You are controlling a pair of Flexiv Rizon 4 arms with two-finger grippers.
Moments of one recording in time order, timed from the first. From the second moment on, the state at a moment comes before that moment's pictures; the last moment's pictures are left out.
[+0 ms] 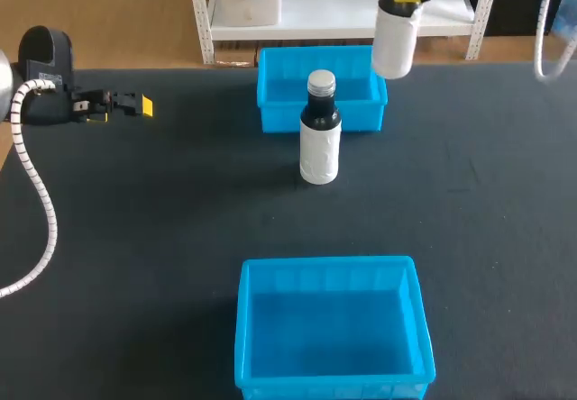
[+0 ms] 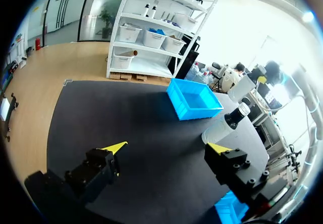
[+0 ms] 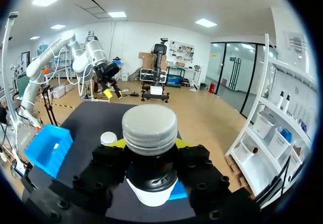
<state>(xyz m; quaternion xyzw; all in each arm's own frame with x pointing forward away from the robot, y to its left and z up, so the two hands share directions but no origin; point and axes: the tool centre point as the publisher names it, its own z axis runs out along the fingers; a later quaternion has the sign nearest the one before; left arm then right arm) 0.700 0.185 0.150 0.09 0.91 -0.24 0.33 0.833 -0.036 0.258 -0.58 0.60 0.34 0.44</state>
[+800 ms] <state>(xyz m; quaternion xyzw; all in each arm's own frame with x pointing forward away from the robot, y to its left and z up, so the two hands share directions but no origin) 0.700 0.185 0.150 0.09 0.91 -0.24 0.33 0.875 0.025 0.230 -0.60 0.58 0.36 0.42</state>
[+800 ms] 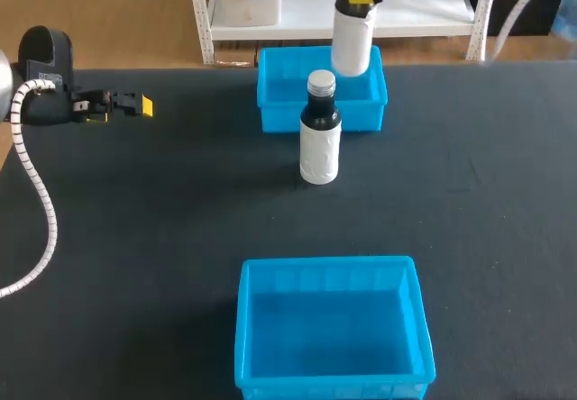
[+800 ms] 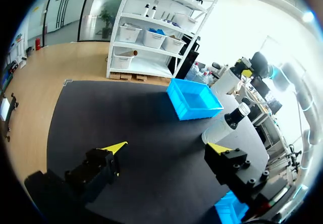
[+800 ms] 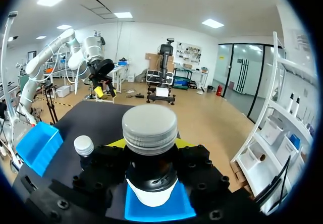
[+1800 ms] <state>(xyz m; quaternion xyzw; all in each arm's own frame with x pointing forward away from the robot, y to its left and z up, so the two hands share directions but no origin) 0.700 0.185 0.150 0.09 0.91 -0.24 0.33 0.866 0.088 0.201 -0.62 0.55 0.38 0.41</state>
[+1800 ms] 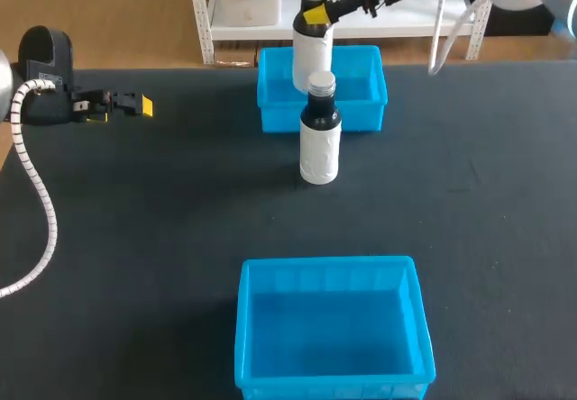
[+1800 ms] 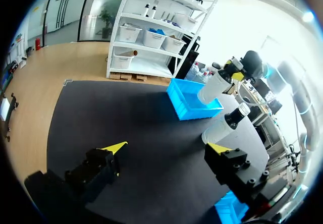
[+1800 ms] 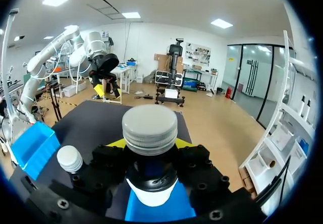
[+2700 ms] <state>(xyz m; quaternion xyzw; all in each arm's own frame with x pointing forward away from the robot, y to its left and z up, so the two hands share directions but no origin) 0.700 0.185 0.150 0.09 0.91 -0.24 0.33 0.874 0.108 0.167 -0.60 0.57 0.38 0.41</state>
